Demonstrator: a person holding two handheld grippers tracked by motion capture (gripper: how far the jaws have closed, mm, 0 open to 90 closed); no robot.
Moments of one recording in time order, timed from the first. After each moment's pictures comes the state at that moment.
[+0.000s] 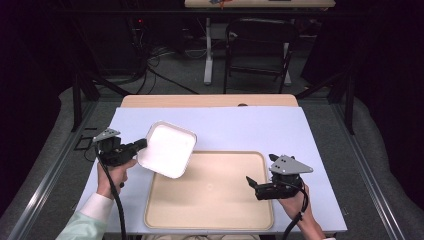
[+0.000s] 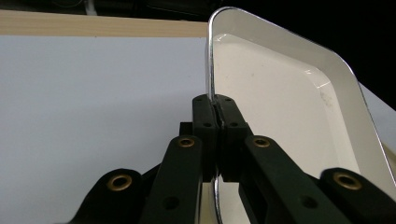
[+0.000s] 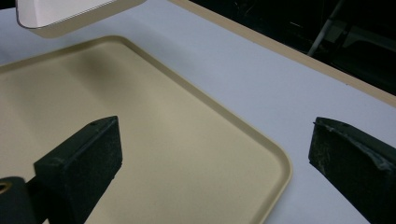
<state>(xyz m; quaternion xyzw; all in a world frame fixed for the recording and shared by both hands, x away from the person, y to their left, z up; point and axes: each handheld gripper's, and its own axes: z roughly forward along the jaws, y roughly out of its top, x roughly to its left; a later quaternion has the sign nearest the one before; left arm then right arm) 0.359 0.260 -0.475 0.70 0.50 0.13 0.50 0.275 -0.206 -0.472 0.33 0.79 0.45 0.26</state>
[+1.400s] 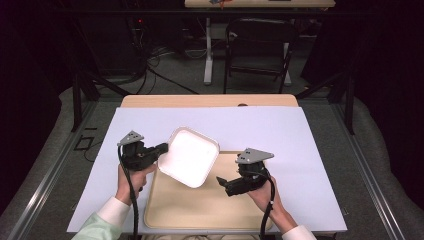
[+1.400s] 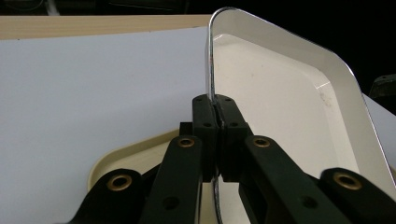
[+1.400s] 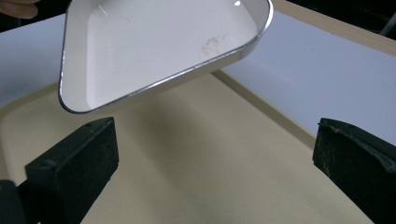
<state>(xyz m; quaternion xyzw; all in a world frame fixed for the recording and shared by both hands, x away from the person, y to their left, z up) 0.349 0.205 -0.477 0.73 0.45 0.11 0.51 0.305 -0.135 -0.483 0.32 0.81 0.45 0.17</state>
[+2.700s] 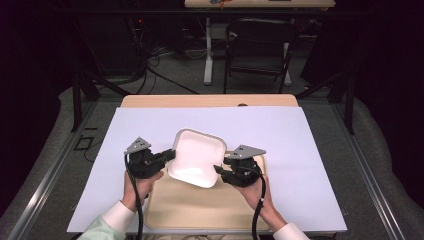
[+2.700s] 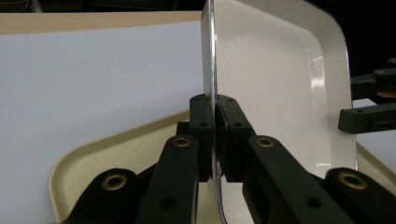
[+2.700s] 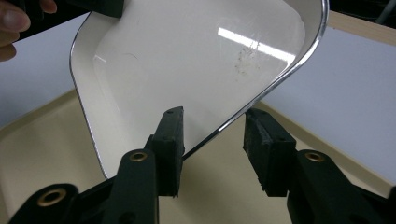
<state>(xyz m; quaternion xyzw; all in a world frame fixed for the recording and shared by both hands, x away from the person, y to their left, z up) 0.332 0.187 -0.482 0.73 0.43 0.11 0.51 0.313 -0.118 -0.483 0.36 0.80 0.45 0.16</state>
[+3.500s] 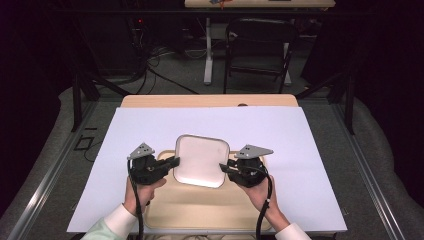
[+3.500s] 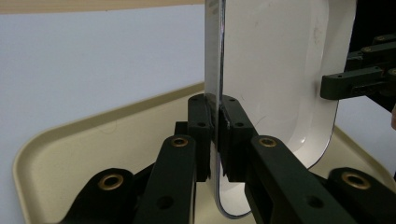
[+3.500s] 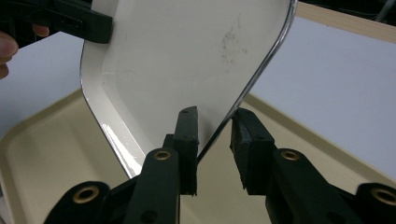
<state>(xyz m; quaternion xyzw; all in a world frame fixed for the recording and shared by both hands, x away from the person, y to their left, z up) 0.316 0.178 -0.485 0.75 0.42 0.08 0.50 0.308 -0.133 -0.477 0.37 0.80 0.46 0.15</state>
